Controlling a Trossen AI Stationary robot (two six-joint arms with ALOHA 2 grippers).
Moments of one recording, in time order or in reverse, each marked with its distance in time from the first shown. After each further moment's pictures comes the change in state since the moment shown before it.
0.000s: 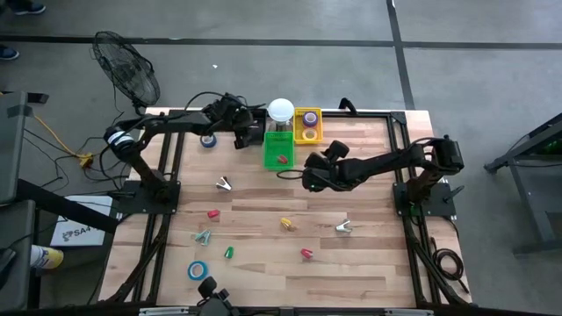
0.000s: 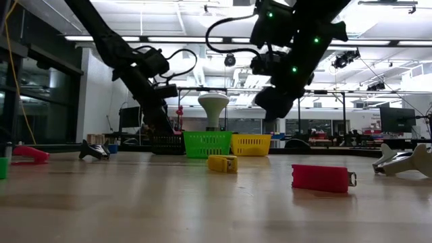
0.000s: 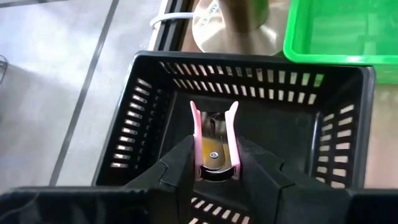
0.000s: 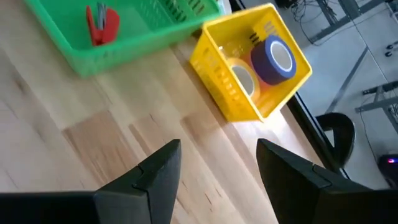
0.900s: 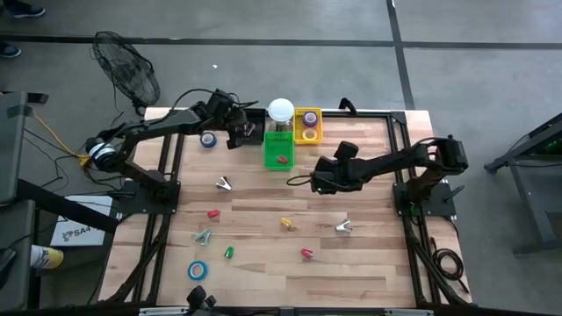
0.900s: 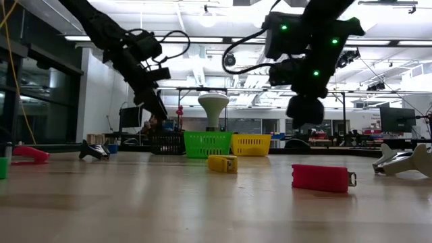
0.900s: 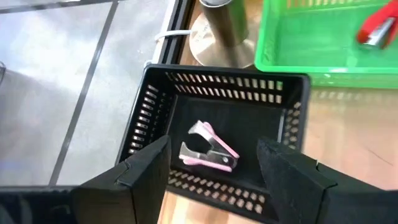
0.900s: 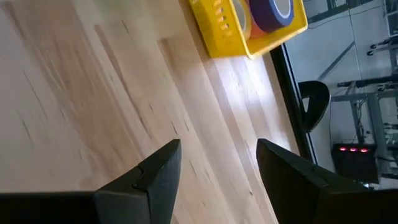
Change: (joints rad) left arm 0.000 -0.188 0.001 -0.190 0.027 -0.003; right arm 0.002 -0.045 -0.041 -0.259 -0.009 -0.031
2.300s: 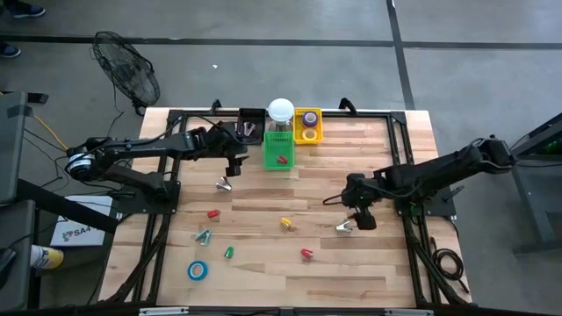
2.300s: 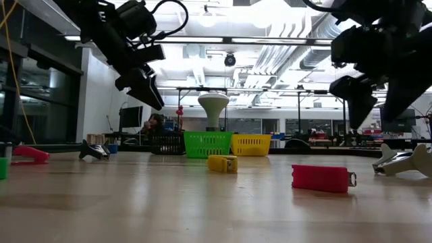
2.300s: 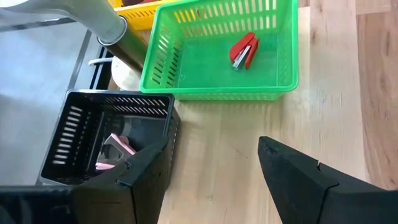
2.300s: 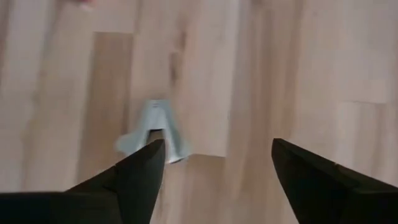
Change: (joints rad) left arm -0.356 -0.207 -0.135 -0.065 -0.172 -0.227; right arm 0.160 -0.494 -0.356 0.203 -0.891 -0.216
